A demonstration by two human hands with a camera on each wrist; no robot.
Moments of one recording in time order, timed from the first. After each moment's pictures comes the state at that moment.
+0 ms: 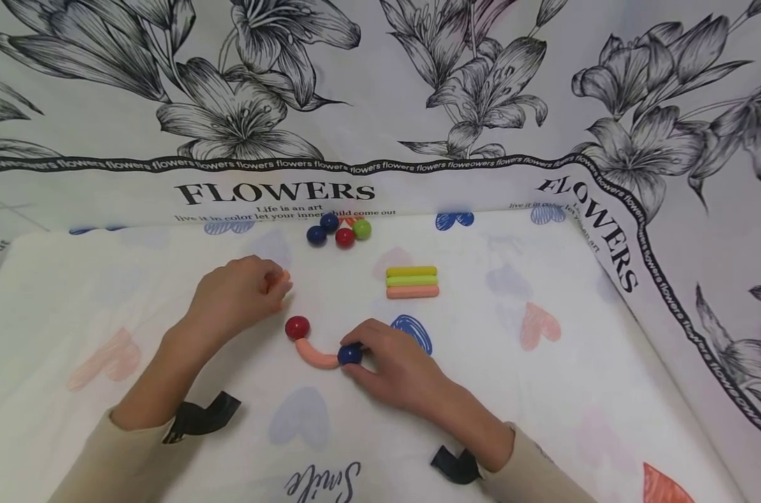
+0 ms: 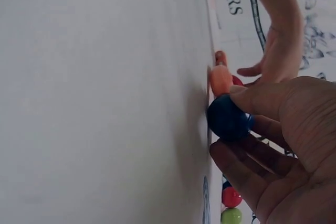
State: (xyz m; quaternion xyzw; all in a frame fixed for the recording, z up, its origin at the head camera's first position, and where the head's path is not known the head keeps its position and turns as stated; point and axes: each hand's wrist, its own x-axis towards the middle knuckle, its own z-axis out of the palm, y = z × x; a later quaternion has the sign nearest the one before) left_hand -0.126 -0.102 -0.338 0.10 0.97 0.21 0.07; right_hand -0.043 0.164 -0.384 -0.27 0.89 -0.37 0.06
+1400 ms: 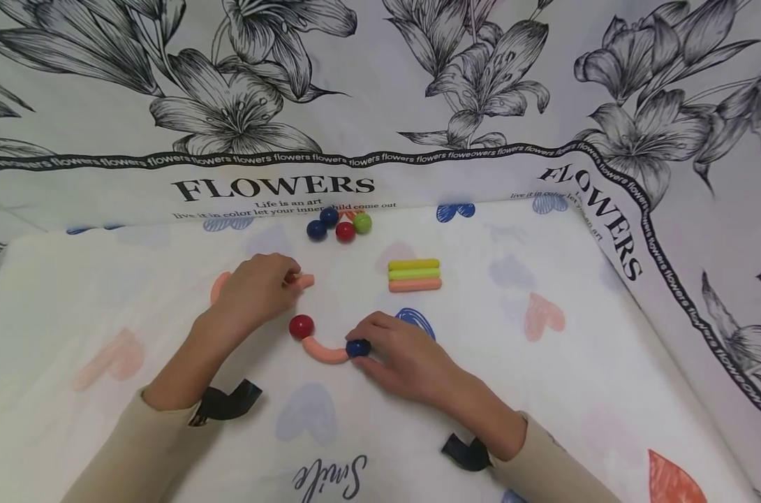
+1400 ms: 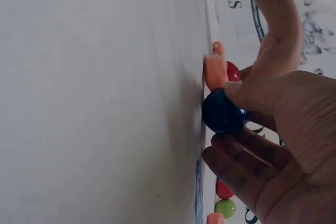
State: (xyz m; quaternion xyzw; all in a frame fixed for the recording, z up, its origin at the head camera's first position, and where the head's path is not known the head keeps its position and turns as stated) left_hand -0.137 -0.078 -0.348 0.12 0.96 0.22 0.11; right_hand -0.046 0.174 -0.382 -0.30 0.90 -0.32 0.06
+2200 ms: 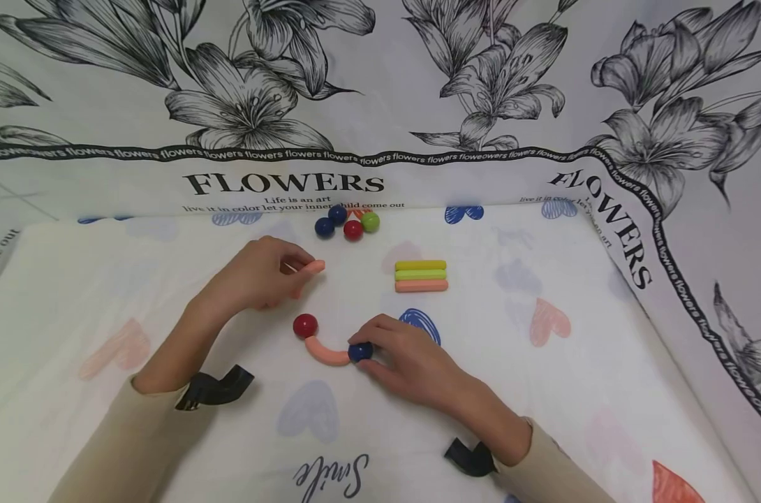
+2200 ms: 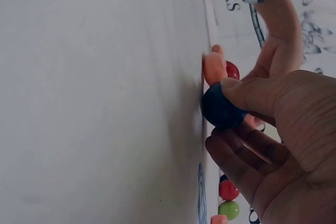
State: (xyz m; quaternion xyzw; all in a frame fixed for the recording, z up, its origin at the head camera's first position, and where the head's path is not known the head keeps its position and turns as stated) left_hand -0.148 -0.096 -0.337 0.12 0.92 0.34 0.17; right_hand -0.045 0.173 -0.382 -0.32 0.88 -0.34 0.07
